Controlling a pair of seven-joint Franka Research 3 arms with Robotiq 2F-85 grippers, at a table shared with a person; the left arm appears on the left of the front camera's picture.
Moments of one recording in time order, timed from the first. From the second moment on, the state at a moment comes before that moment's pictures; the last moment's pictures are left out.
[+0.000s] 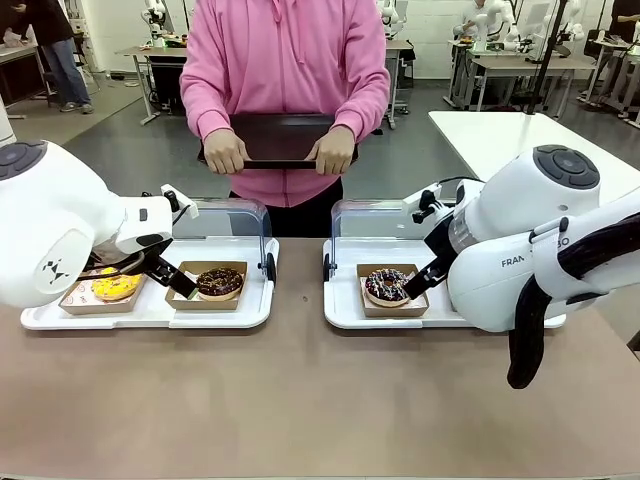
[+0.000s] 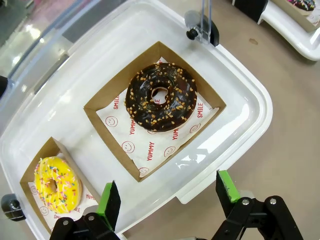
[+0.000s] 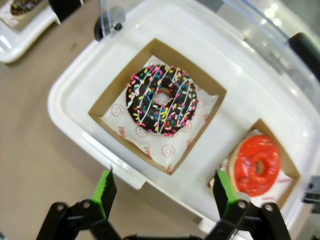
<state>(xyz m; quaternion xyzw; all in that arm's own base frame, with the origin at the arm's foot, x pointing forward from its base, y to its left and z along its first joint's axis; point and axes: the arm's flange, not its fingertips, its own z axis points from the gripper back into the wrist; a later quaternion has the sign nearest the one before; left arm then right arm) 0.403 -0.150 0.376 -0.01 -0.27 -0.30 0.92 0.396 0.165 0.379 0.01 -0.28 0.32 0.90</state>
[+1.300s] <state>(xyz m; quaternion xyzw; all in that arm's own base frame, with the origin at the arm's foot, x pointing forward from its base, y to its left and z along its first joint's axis) 0.318 0.046 0.535 -0.11 -0.33 -0.37 0.86 0.306 -0.071 0.525 0.14 -0.36 0.46 0.80</state>
